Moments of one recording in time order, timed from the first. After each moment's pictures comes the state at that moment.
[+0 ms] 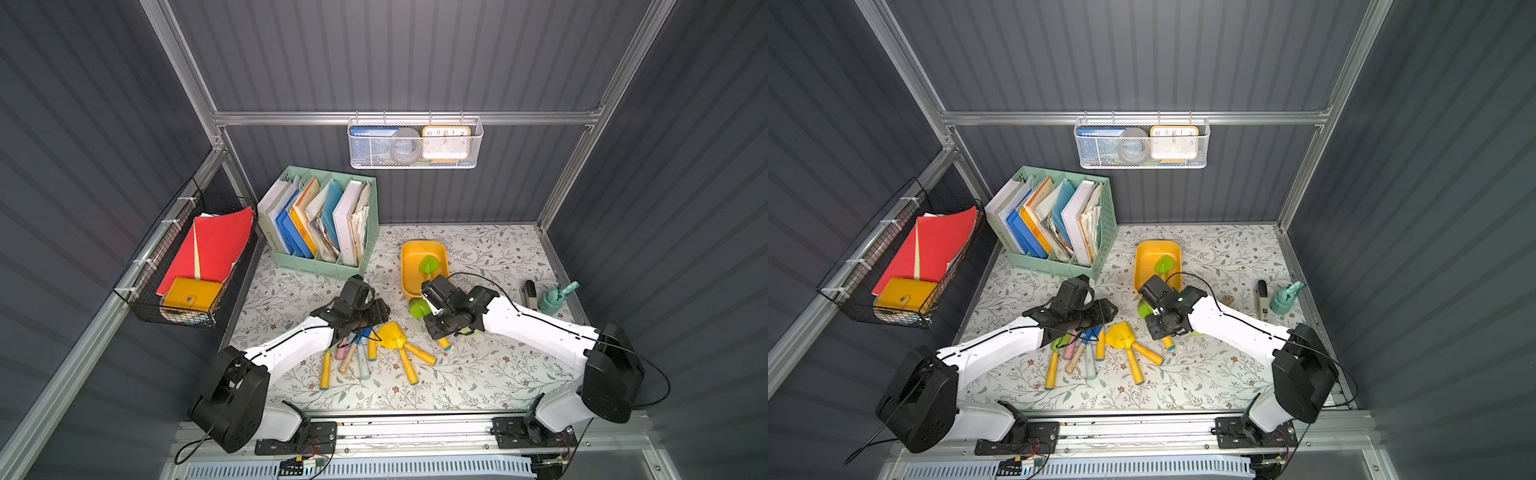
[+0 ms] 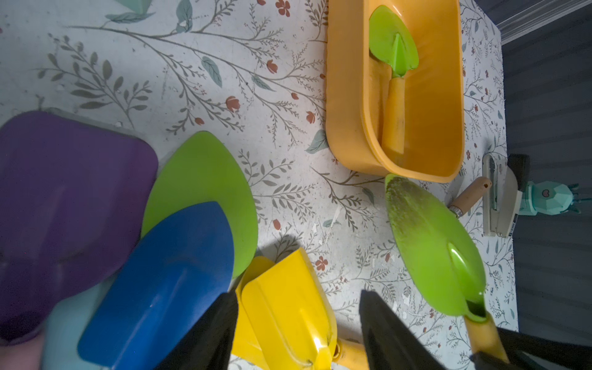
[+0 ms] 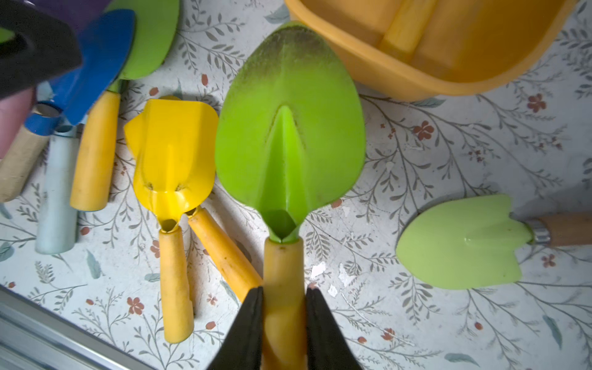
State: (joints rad) left arm -0.52 1.40 0.78 -0.19 0.12 -0.73; right arm 0.80 1.51 1.15 -0.81 0.08 0.37
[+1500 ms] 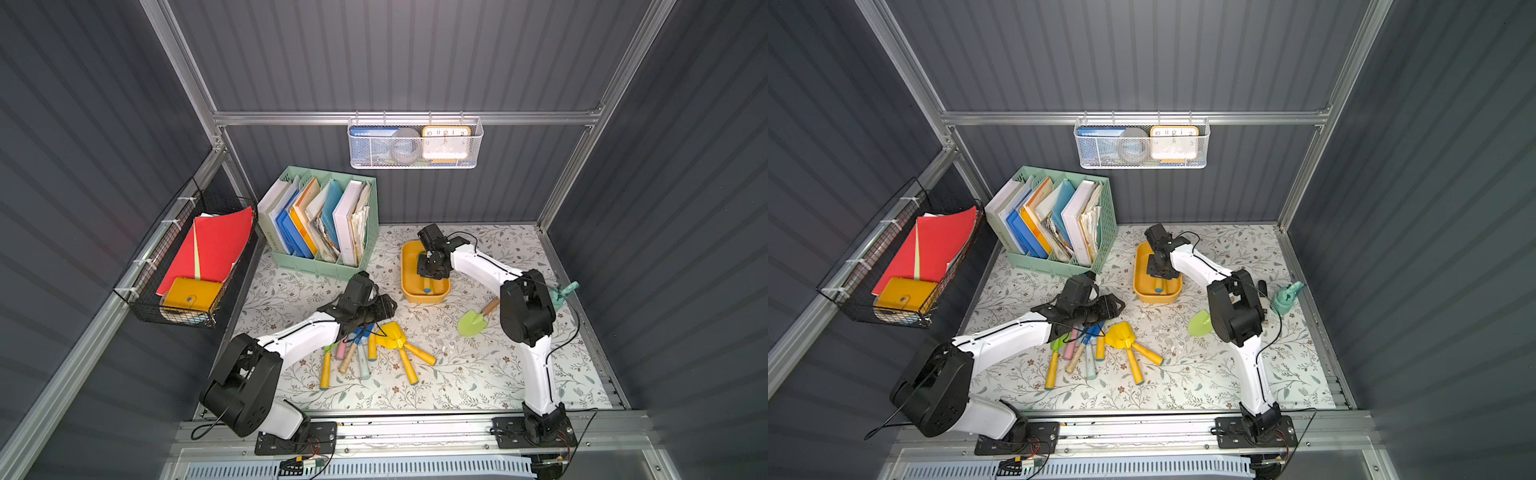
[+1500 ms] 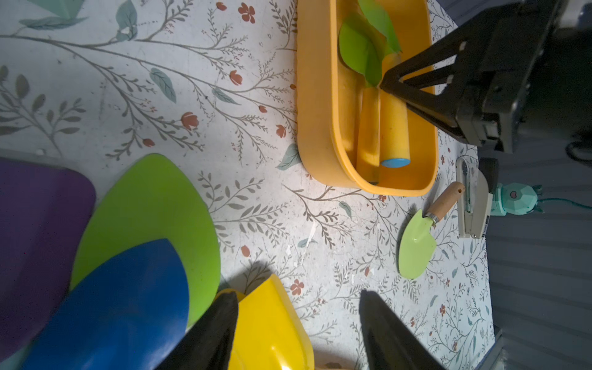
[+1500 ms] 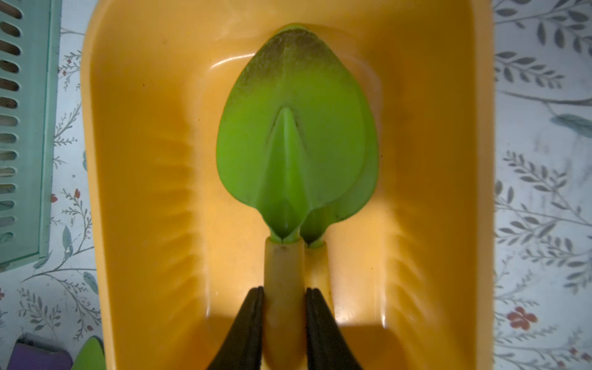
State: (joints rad) left arm -0.52 1.48 0.80 -0.08 0.19 -0.74; right arm 0.49 2.20 1.82 -0.75 0.08 0.59
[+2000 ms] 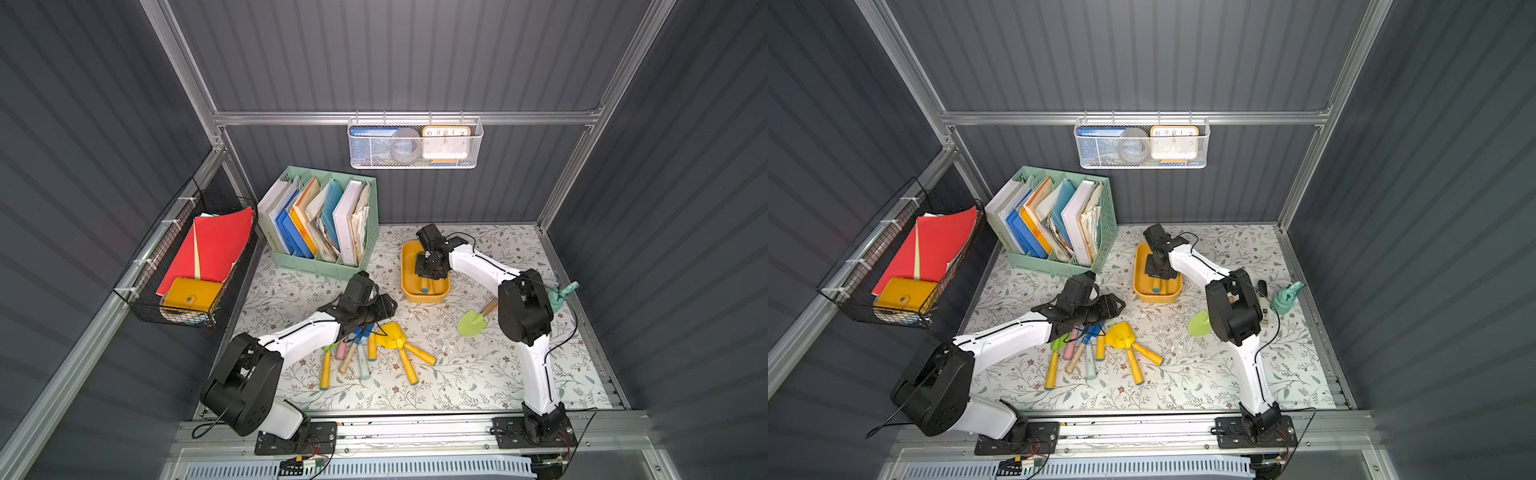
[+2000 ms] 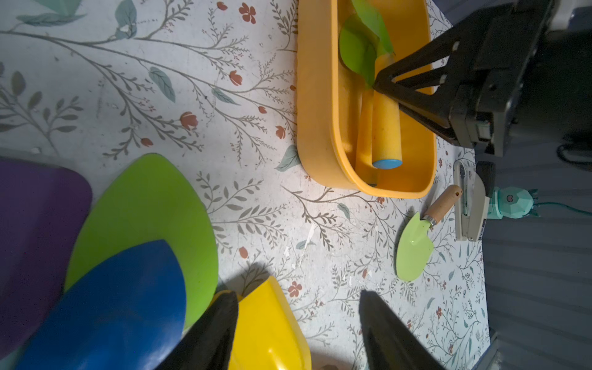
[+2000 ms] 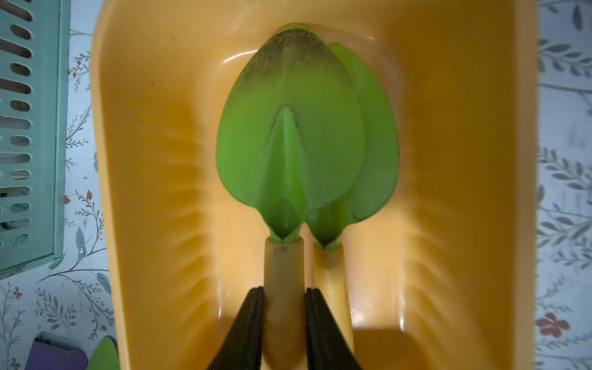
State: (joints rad) left arm -0.52 1.49 0.80 -0.07 0.19 -0.75; right arm 0.49 2.21 1.83 -0.75 0.06 0.62
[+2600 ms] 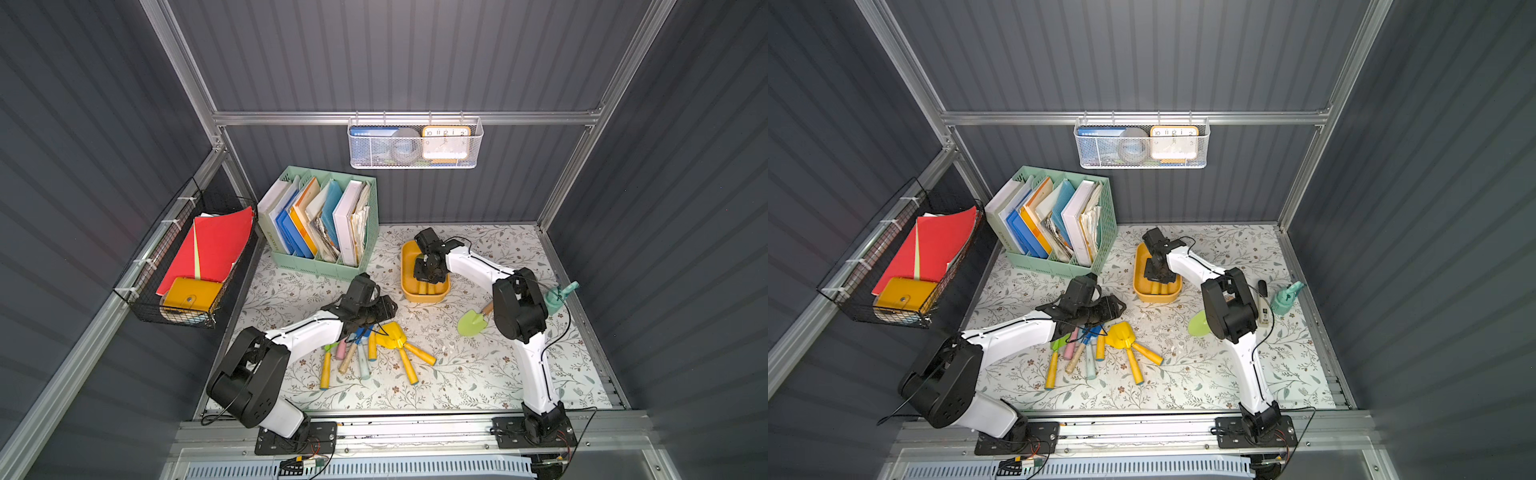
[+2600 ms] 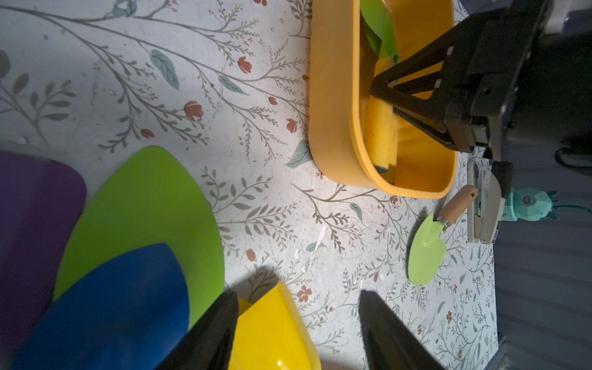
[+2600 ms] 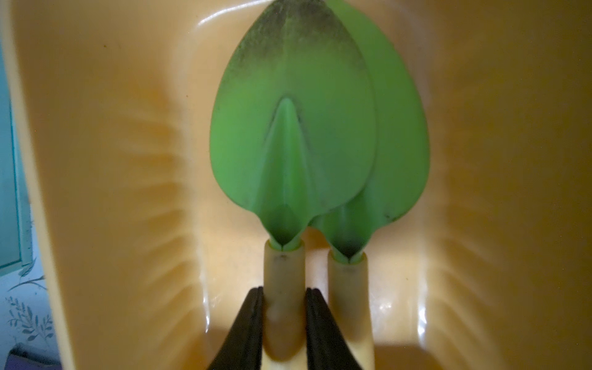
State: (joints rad) left arm -0.52 1.54 0.80 -0.05 0.19 -0.76; right arm 0.49 2.25 1.84 -0.74 0.04 0.63
